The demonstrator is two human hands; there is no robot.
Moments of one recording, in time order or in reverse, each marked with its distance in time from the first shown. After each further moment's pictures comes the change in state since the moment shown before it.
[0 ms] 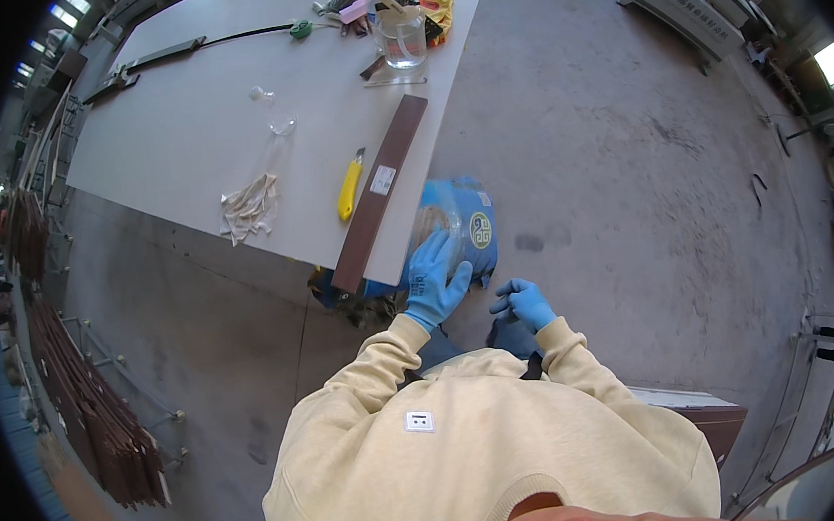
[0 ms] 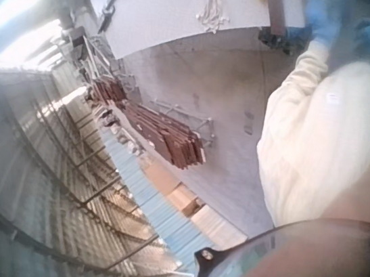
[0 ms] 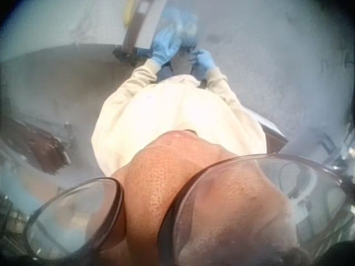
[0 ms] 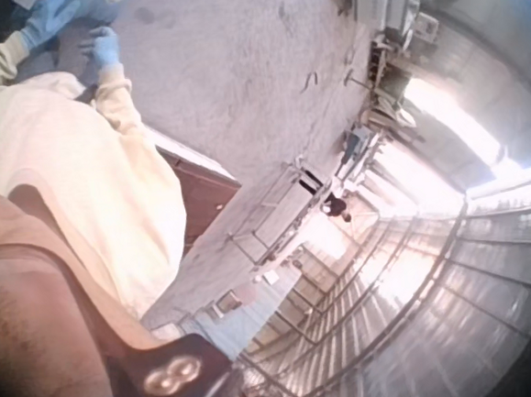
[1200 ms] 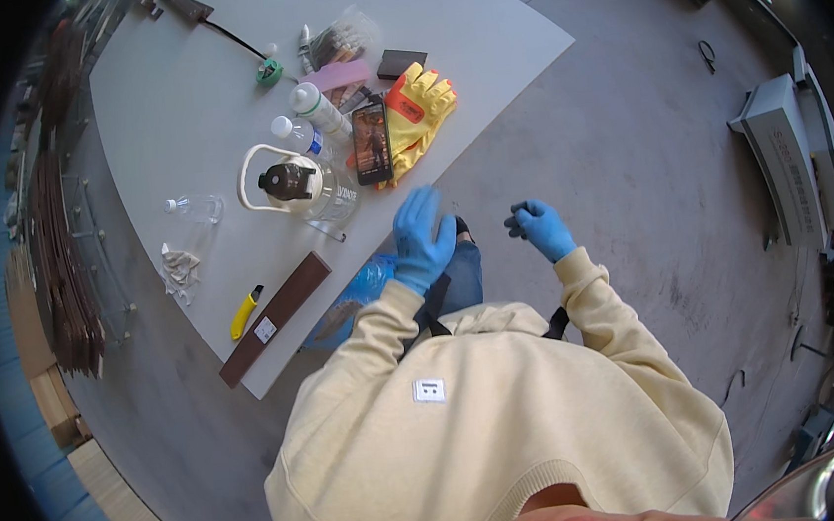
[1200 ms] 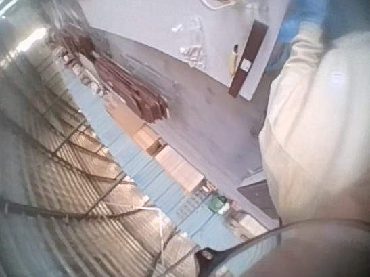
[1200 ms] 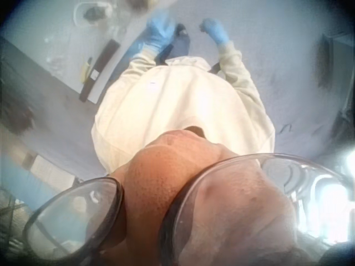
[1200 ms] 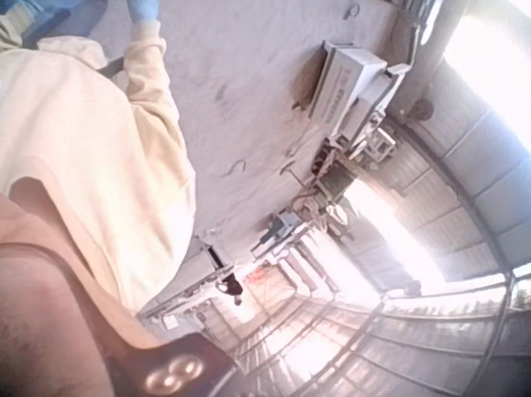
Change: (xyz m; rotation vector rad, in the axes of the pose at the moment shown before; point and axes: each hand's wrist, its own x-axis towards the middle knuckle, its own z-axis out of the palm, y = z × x) left_hand 0.541 -0.137 0.233 0.261 0.435 -0.341; right_hand 0.437 -0.581 -0.264 -0.507 -0.304 -0.253
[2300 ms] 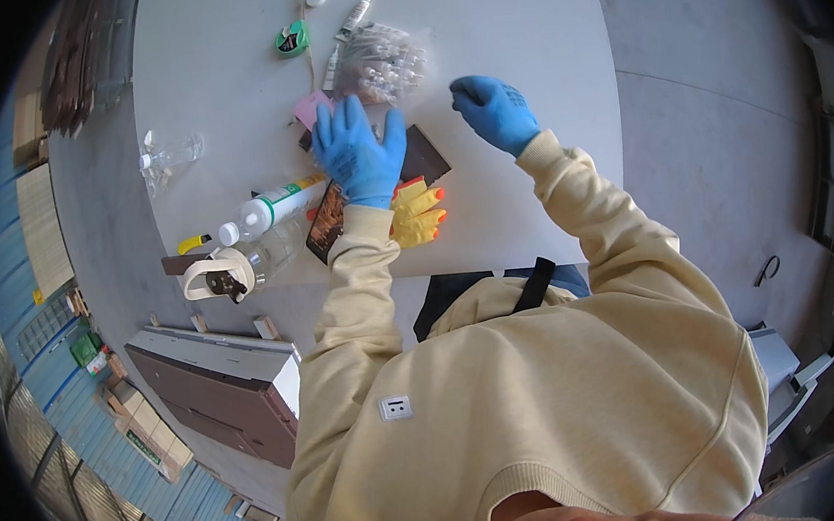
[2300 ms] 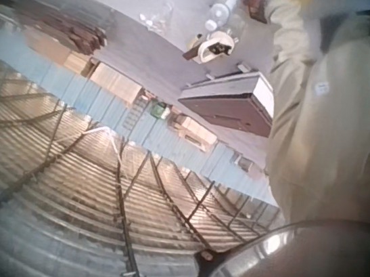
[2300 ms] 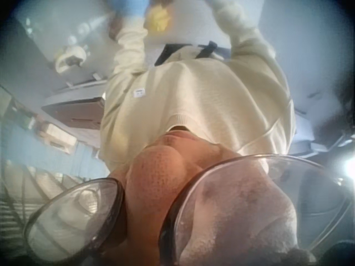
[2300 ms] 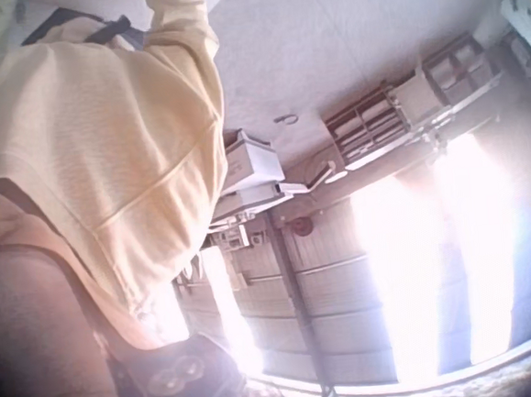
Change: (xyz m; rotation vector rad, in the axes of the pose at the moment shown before) left_hand 0.361 -0.145 0.051 0.977 0.296 -0.752; right_hand 0.464 -0.337 0.058 -0.774 -0.647 -0.676
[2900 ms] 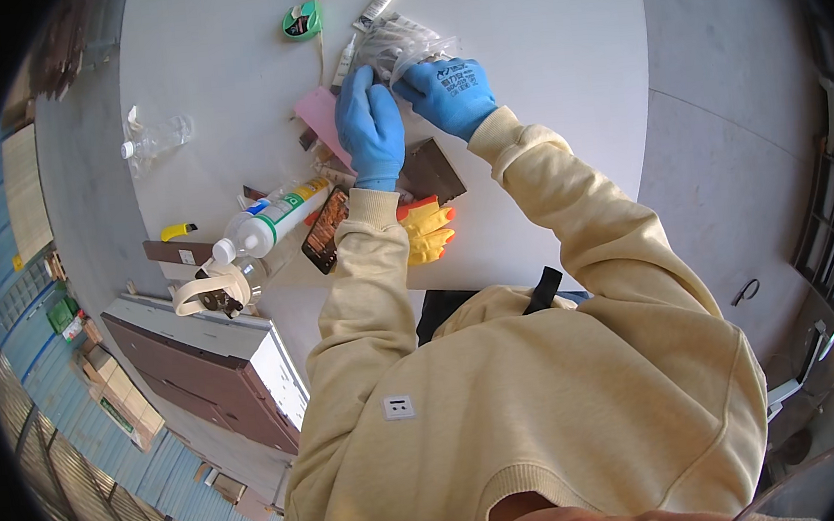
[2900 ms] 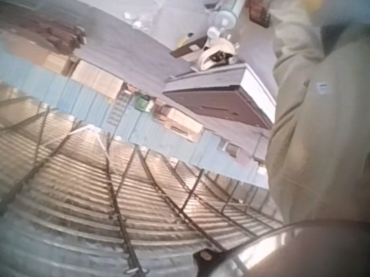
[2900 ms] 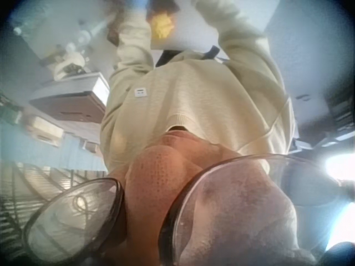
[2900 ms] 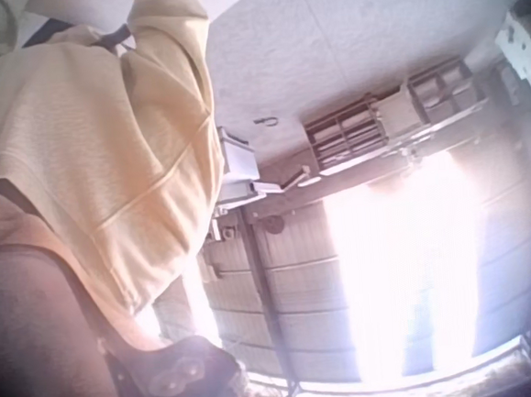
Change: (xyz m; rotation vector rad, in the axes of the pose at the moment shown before) left_hand 0.020 -0.038 0.075 -0.626 0.033 -0.306; right_hand 0.094 -0.042 0.061 -0.398 -0.067 -0.401
